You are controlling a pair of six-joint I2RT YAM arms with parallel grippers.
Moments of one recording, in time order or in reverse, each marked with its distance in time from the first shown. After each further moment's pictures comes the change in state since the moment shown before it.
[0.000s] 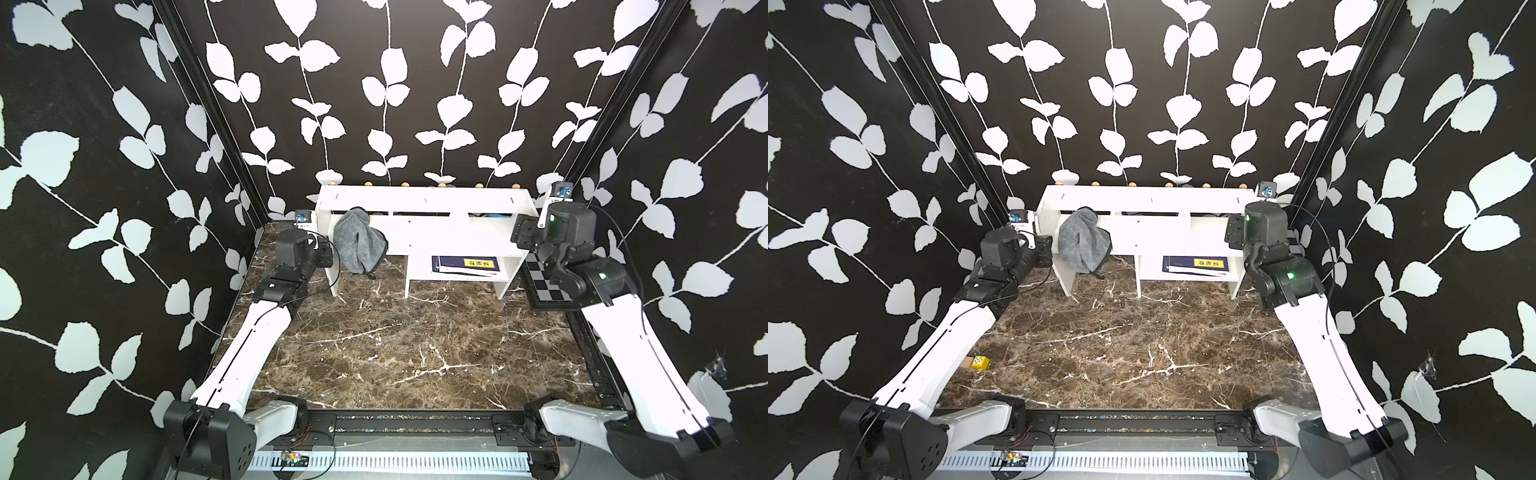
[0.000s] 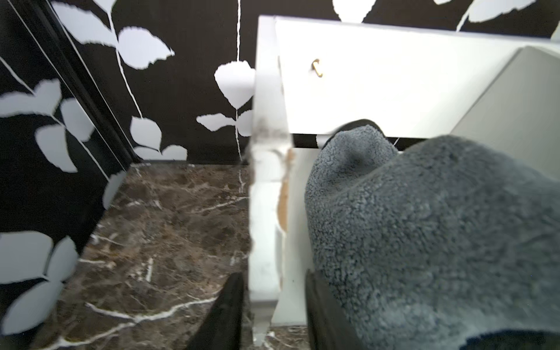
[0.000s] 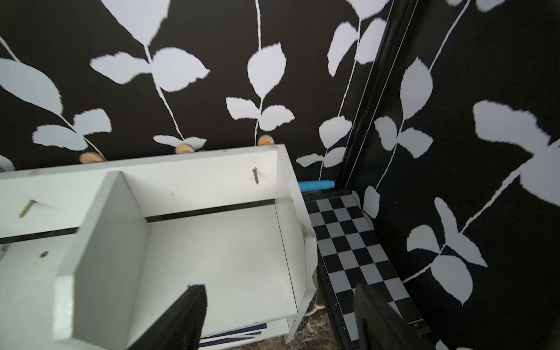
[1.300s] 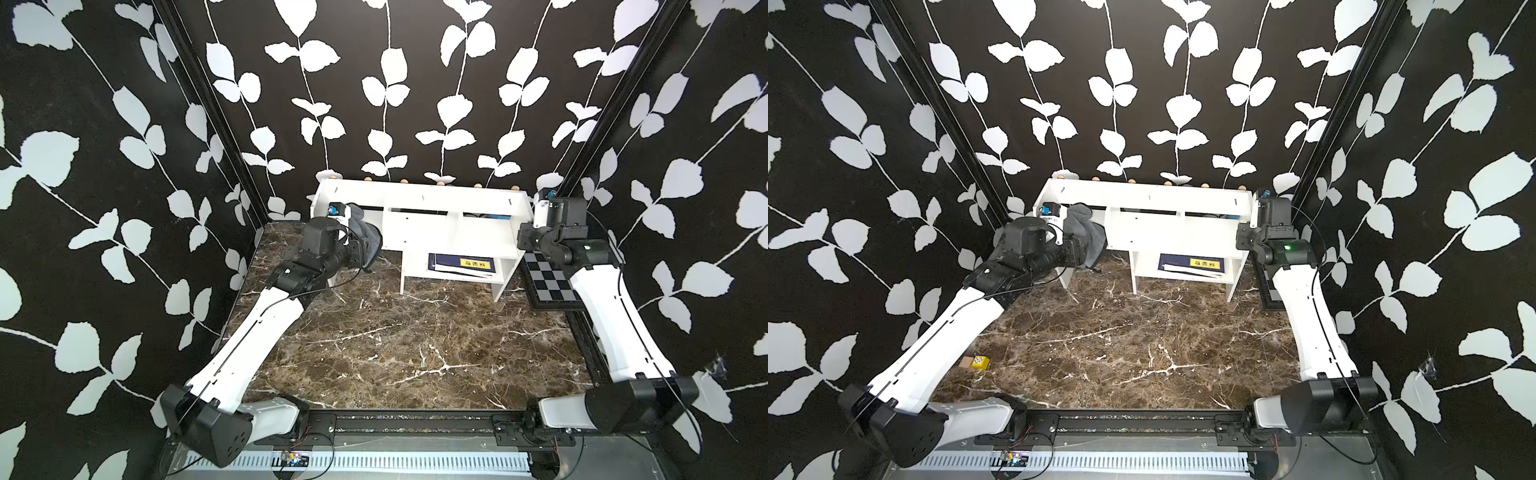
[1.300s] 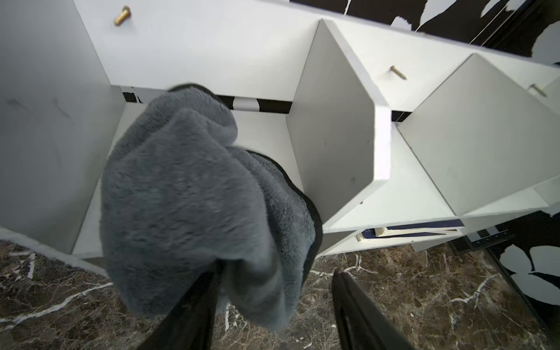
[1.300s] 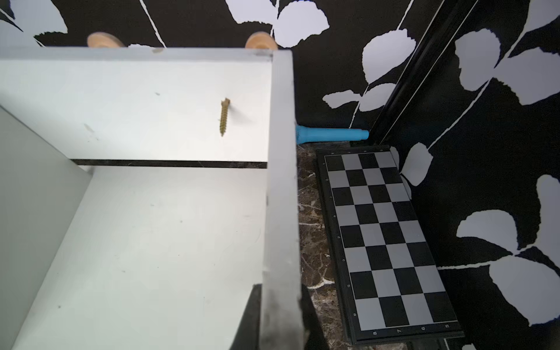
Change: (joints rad) left arm -0.237 0.148 0.286 -0.288 0.059 -0.140; right arm -0.220 0.148 0.006 -0.028 -0.325 -0.097
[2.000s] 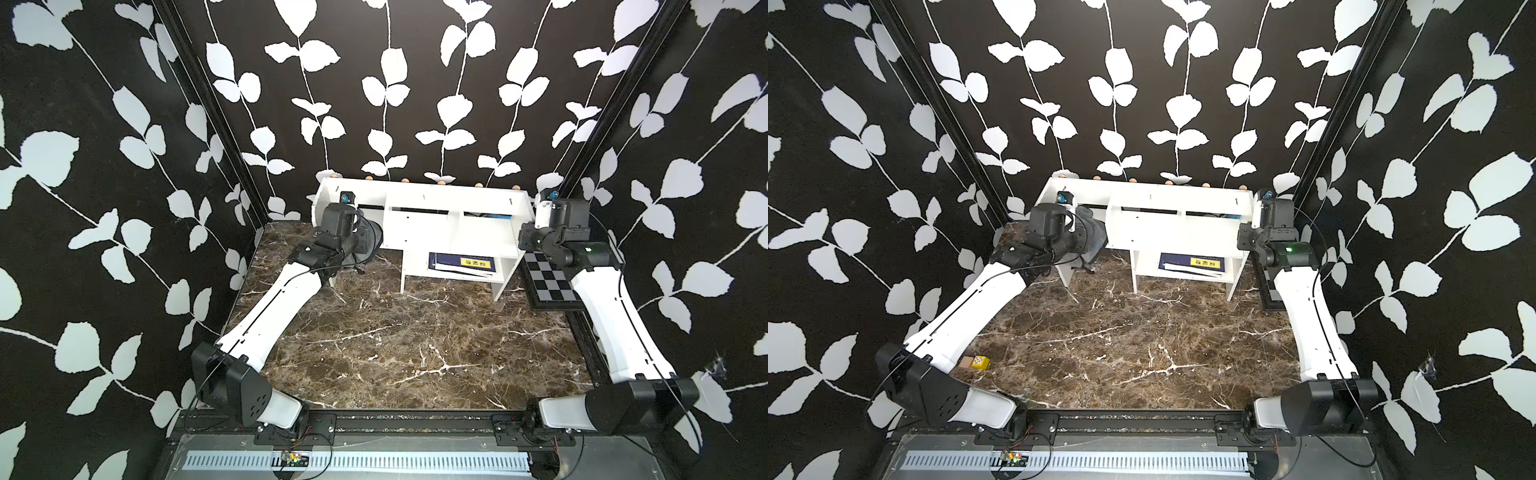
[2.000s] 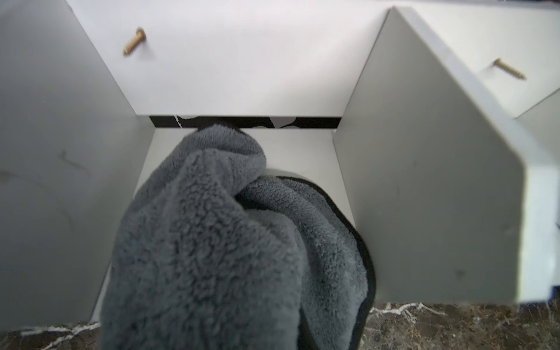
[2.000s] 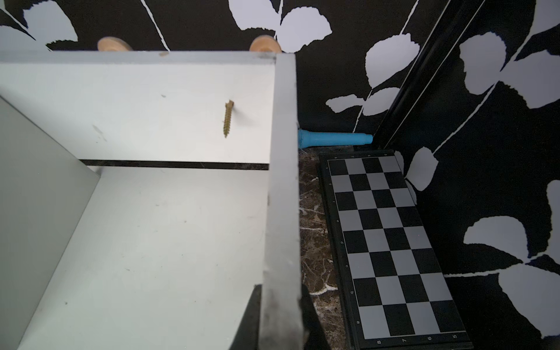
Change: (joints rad) left arm 0.000 0.182 0.156 0.007 -0.166 0.092; right arm -0.041 -0.019 -0.045 0.062 -0.096 -0.034
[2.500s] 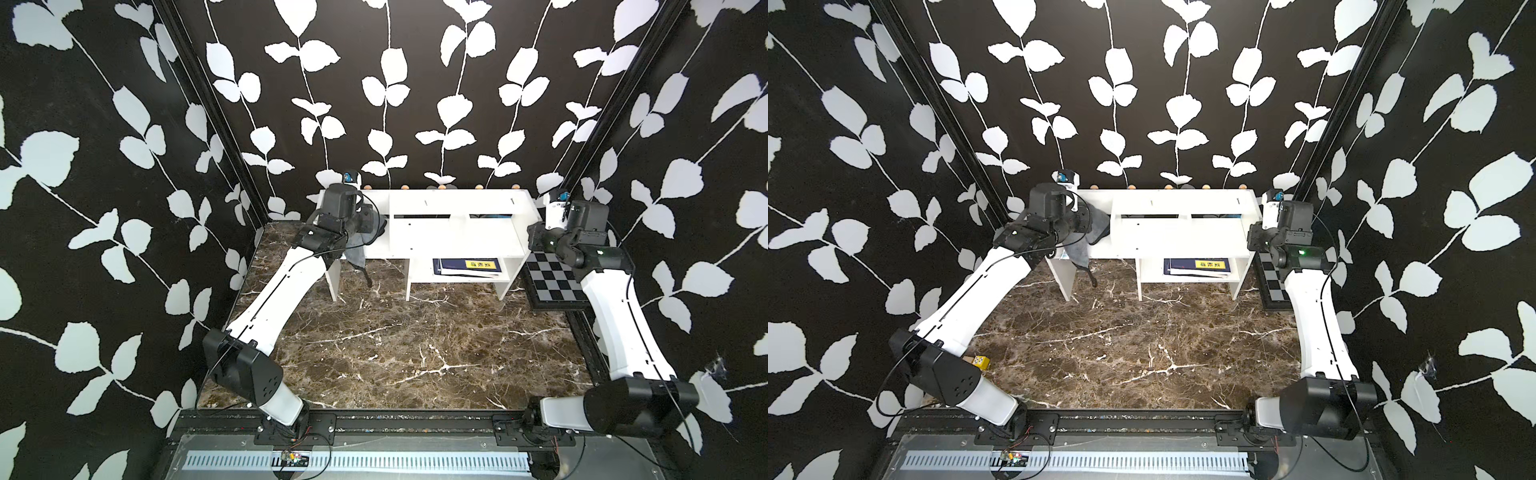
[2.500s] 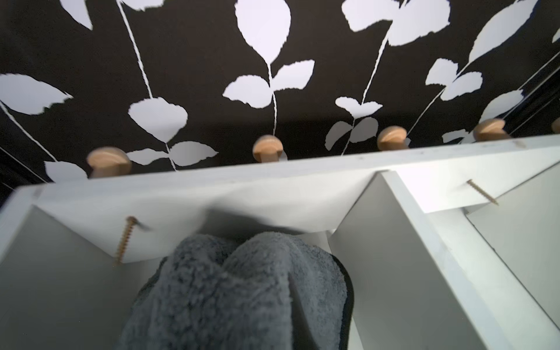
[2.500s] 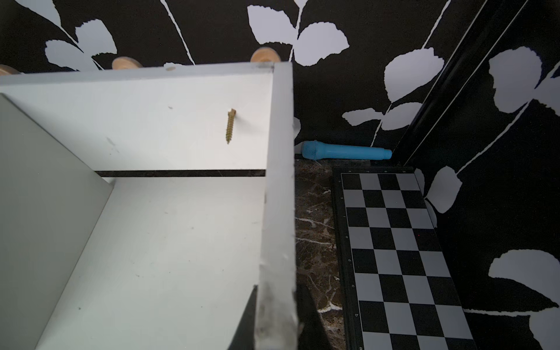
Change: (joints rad) left arm 0.001 0.093 0.105 0.060 0.044 -0.005; right arm -0.102 -0.015 -0.043 0.063 -0.188 -0.064
